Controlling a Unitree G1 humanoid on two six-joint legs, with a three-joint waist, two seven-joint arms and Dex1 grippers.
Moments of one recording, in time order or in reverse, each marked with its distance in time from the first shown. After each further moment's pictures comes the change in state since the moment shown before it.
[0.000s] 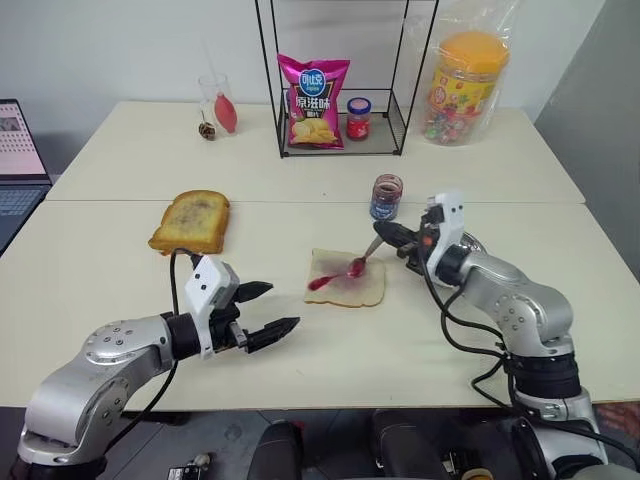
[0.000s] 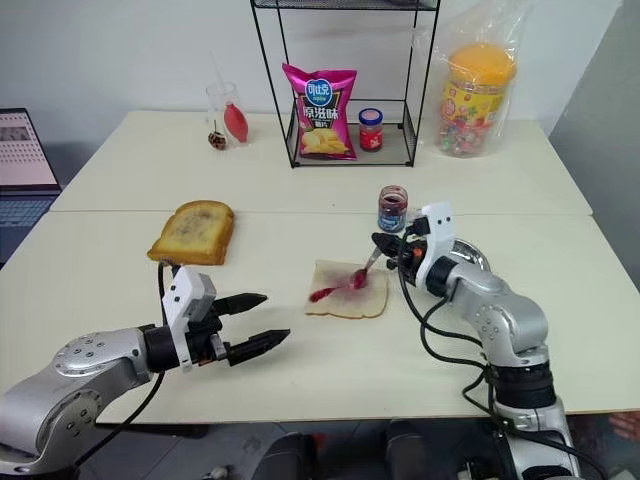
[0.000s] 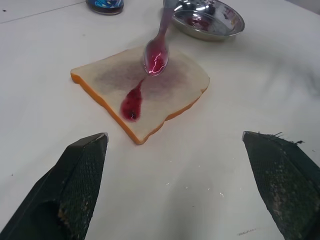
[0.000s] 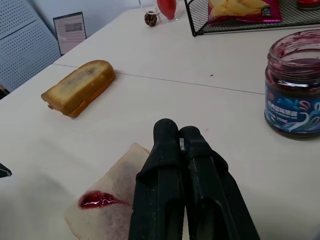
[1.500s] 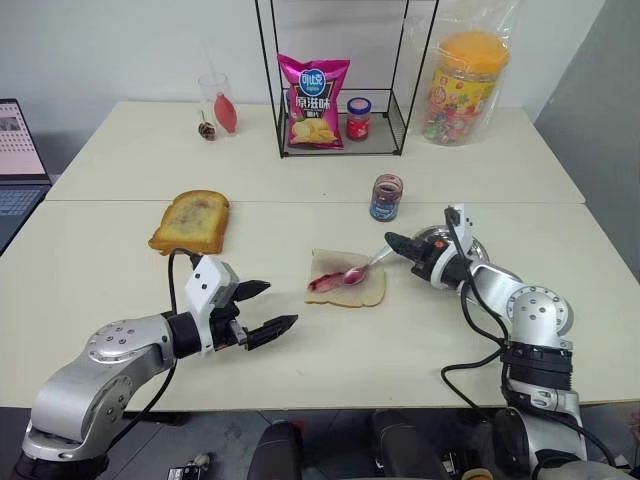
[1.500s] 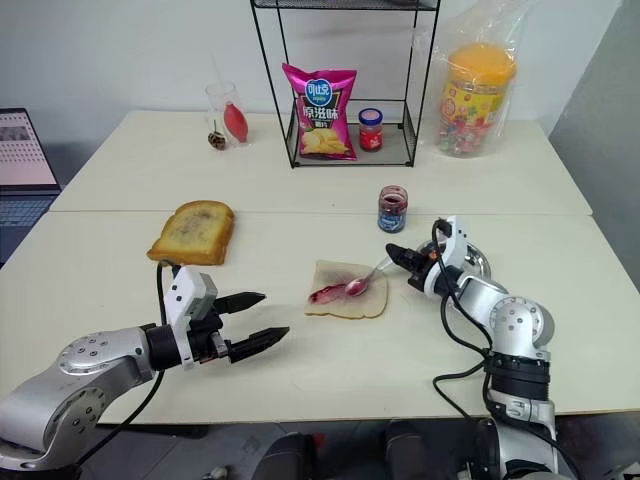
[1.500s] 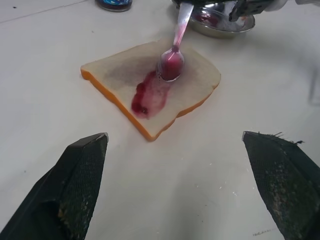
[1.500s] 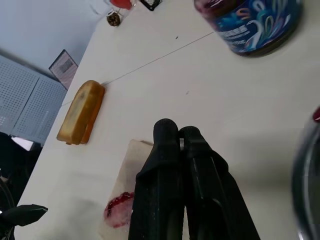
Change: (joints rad) left arm 0.001 0.002 -0.015 0.030 0.020 -0.038 0.018; right arm -0.041 0.114 -0.272 0.187 0.304 0.261 -0.244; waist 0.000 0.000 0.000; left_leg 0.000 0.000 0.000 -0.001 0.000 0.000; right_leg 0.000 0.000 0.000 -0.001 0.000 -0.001
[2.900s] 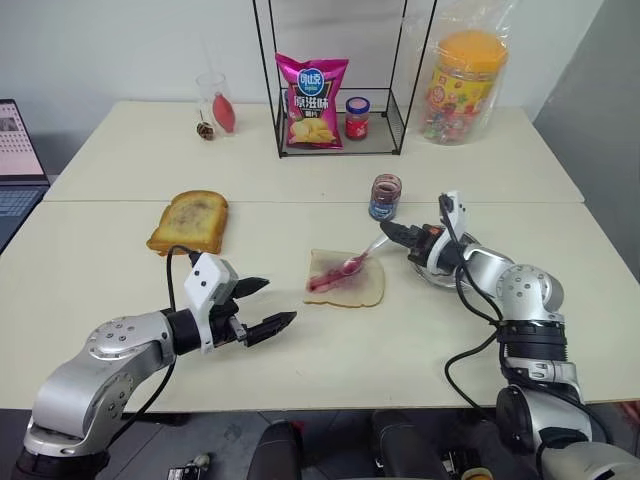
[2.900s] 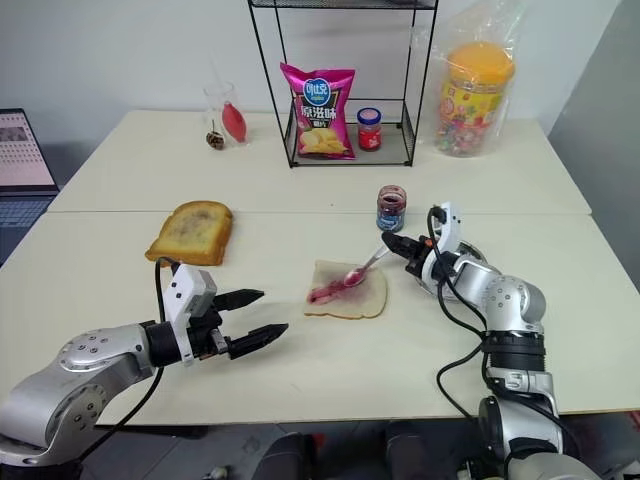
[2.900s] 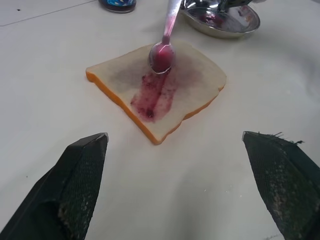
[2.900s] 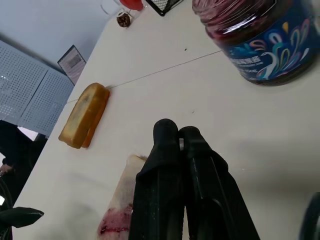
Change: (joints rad) left arm -0.024 0.000 -0.006 0.013 0.015 -0.005 -0.004; right arm -0.107 -0.074 0.074 0.197 -0.100 -0.108 0.178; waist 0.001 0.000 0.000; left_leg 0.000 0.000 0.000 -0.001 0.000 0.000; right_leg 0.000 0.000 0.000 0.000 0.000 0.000
